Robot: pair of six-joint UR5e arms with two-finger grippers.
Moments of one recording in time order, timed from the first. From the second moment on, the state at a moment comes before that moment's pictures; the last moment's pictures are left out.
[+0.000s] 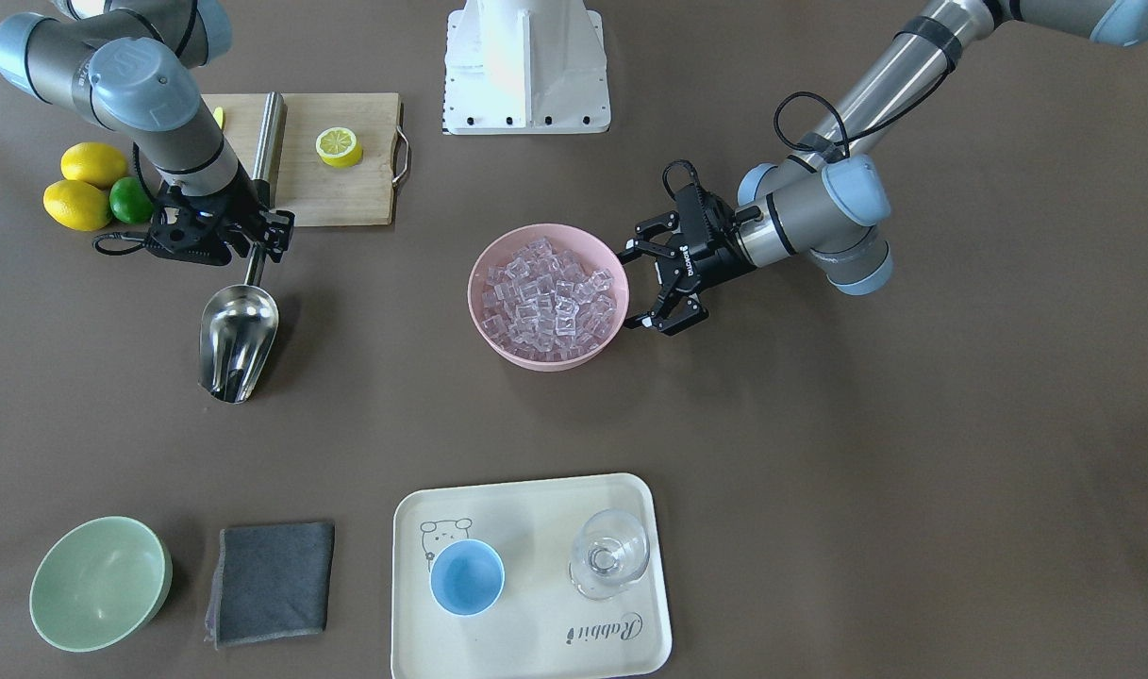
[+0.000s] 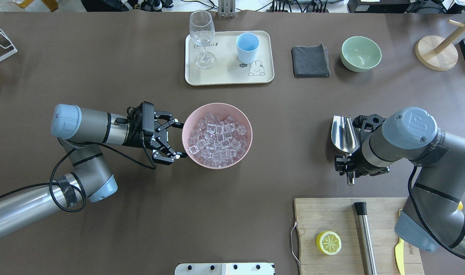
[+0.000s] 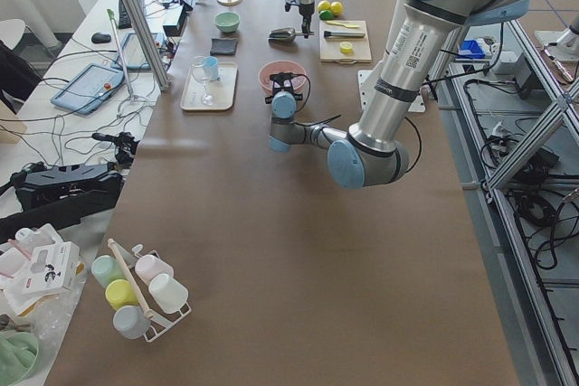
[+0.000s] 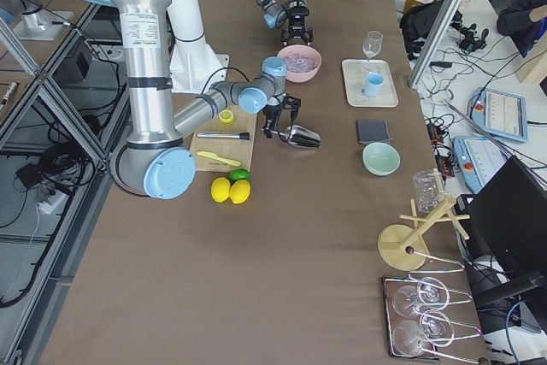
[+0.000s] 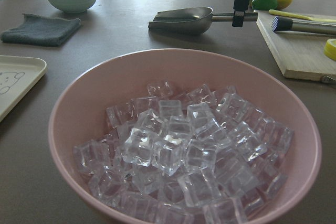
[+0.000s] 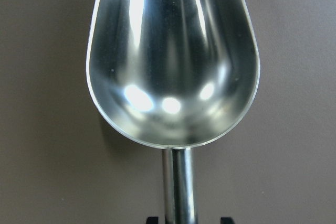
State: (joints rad) left arm -0.61 -2.09 -1.18 -3.20 -2.10 -0.19; right arm 0.60 -1.49 1.94 -1.41 1.99 1.27
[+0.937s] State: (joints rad) left arm -0.62 -2.09 -1.18 -3.20 -2.09 -0.19; right arm 0.60 -1.49 1.97 -1.42 1.98 1.26
